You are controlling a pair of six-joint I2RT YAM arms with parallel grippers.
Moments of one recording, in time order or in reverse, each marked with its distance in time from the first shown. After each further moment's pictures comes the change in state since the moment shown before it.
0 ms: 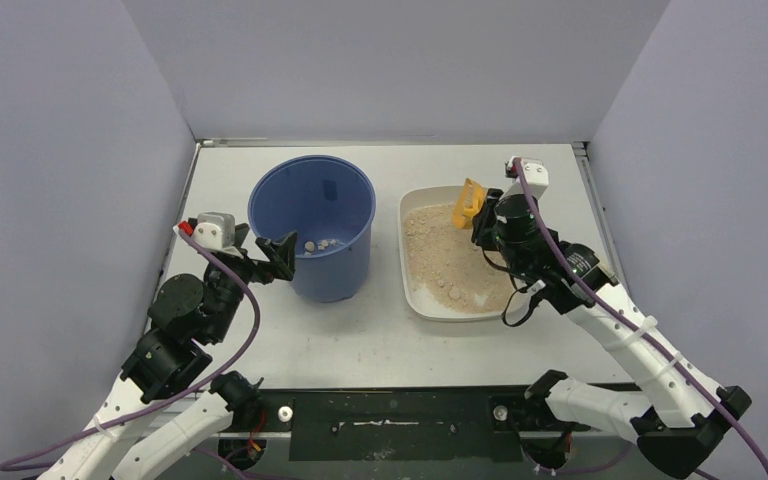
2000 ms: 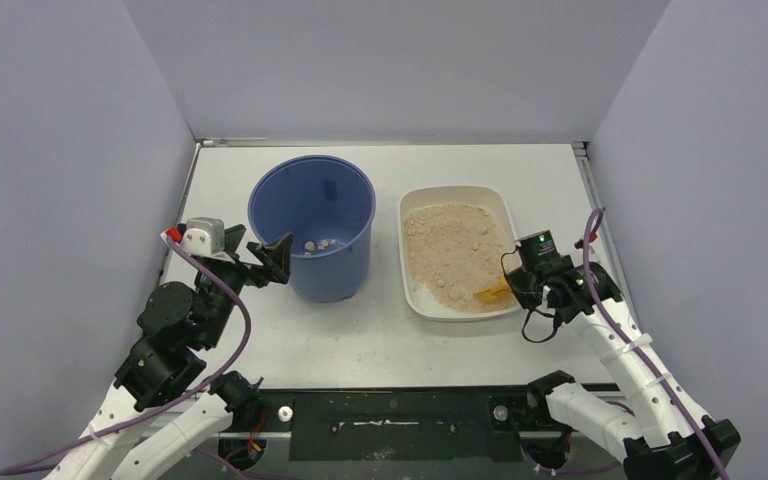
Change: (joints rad) left arm 0.000 -0.043 0.000 0.000 0.015 -0.011; right arm -0.322 -0.108 -0.273 -0.433 -0.187 0.908
